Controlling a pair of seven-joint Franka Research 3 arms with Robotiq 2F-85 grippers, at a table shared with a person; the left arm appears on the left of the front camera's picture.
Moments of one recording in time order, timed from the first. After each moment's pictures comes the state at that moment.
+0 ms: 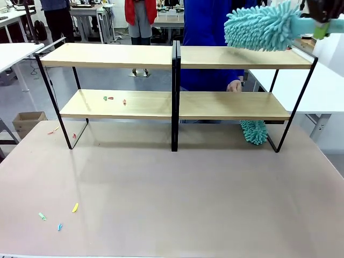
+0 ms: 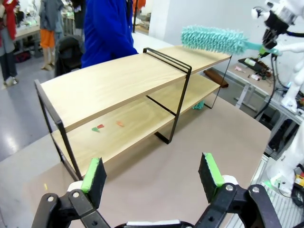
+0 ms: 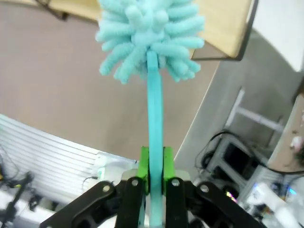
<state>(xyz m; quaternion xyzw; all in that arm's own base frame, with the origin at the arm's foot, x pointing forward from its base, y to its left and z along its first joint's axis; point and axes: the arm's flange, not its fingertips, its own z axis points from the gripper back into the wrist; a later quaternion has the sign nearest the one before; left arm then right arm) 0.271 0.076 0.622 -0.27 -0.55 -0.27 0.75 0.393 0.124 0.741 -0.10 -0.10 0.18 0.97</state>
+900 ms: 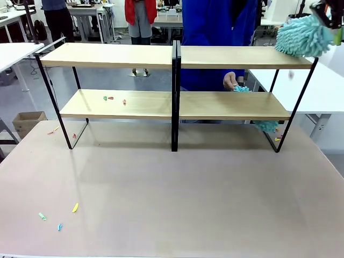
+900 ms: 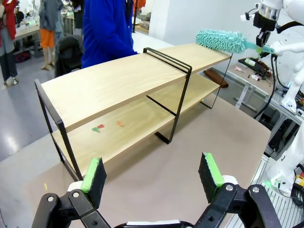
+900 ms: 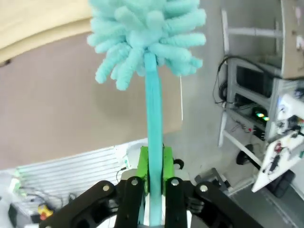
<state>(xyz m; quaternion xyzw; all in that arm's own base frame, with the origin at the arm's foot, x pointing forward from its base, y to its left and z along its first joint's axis) 0.271 0.076 0.622 -0.27 -0.55 -0.27 0.75 0.443 0.084 0.731 -0.17 -0.02 -0.08 0.98</state>
